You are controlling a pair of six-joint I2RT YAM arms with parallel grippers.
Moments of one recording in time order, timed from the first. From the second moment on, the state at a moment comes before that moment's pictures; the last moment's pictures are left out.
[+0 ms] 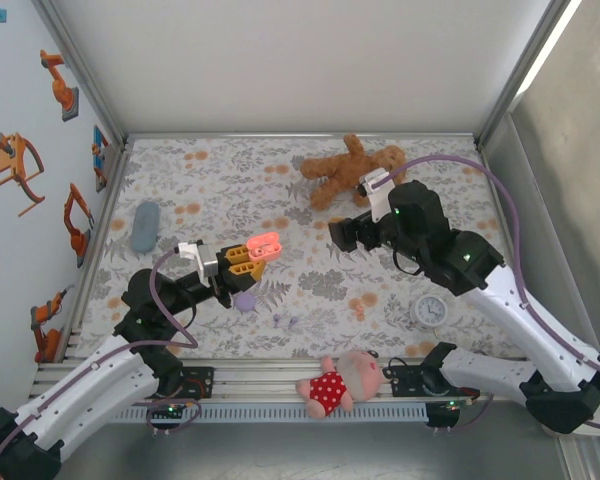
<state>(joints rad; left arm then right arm) -0.73 0.56 0.36 0.48 0.52 -0.17 0.76 1.04 1.25 -0.74 0.11 0.13</state>
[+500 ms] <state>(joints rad) -0.73 0.53 0.36 0.46 0.52 -0.17 0.63 1.08 1.17 -0.93 -0.01 0.26</state>
